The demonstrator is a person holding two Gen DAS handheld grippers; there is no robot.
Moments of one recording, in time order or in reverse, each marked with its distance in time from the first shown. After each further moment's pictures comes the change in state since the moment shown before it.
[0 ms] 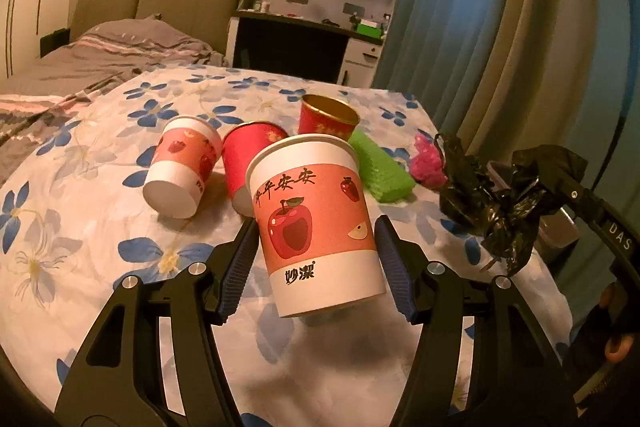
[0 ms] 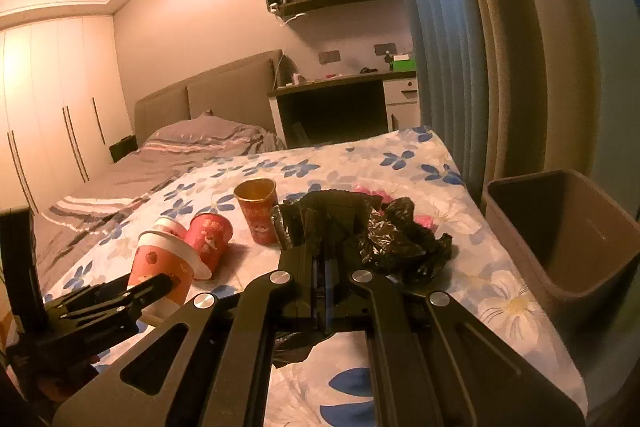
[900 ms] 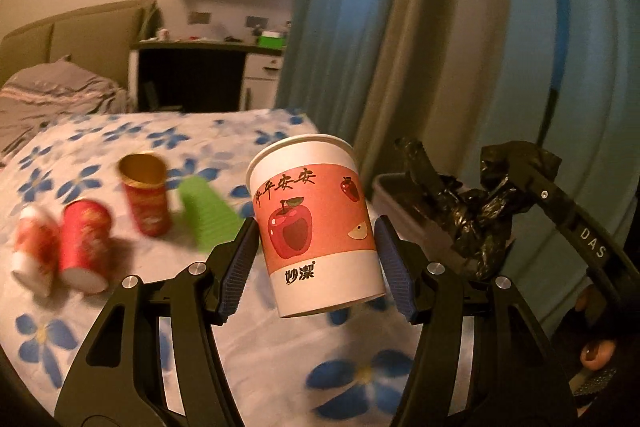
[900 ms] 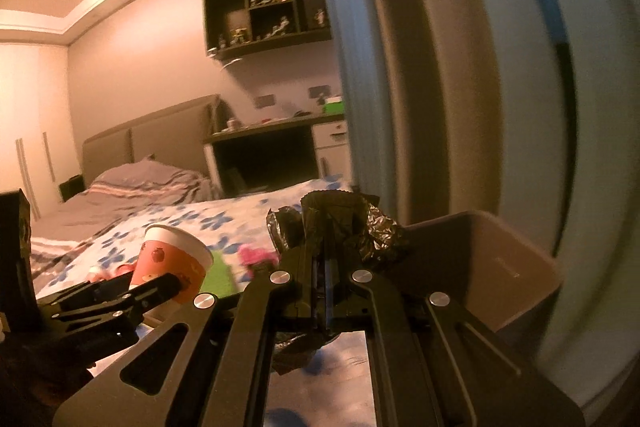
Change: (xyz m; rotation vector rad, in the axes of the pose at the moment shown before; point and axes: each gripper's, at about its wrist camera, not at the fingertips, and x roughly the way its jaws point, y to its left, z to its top) left arm 0.039 -0.144 0.036 0.177 -0.040 -0.271; right arm -0.047 -0.095 0.029 0.044 -0.158 -0.220
